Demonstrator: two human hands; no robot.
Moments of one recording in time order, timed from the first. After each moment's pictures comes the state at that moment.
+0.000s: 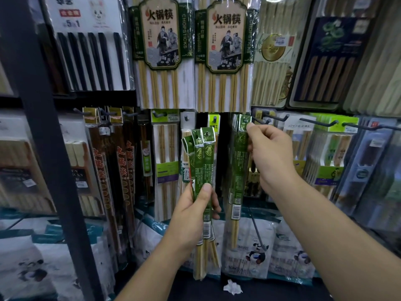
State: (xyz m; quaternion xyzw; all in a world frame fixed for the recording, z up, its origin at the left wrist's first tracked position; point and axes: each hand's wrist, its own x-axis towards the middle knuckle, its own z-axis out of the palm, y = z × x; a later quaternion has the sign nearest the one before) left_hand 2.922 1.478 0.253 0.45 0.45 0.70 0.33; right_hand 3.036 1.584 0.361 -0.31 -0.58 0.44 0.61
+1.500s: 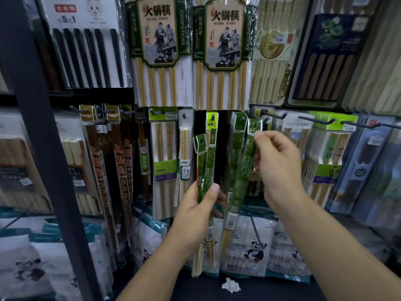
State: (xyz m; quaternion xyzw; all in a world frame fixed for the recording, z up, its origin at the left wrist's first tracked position) left_hand 2.926 1.484 0.249 0.48 0.45 0.68 0.32; right_hand 3.053 1.569 0.342 -0.27 -0.58 0.44 0.63
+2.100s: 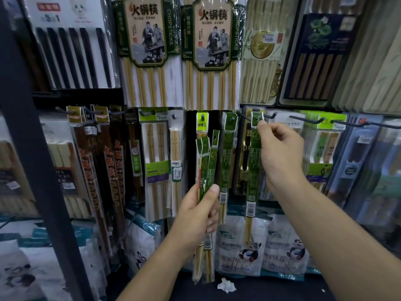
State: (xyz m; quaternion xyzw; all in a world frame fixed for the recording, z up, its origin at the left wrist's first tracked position) left_hand 2.938 1.490 0.251 0.46 0.39 0.67 0.43; right_hand 3.065 1.603 0.354 -0.32 -0.57 0.35 0.67
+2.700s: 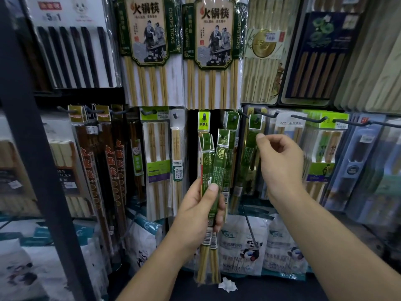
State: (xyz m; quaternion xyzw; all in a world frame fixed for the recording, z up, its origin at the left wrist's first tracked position) left_hand 2.938 1.490 0.251 0.49 0.38 0.68 0.40; right_hand 3.067 1.599 0.333 -0.35 -0.56 0.35 0.66
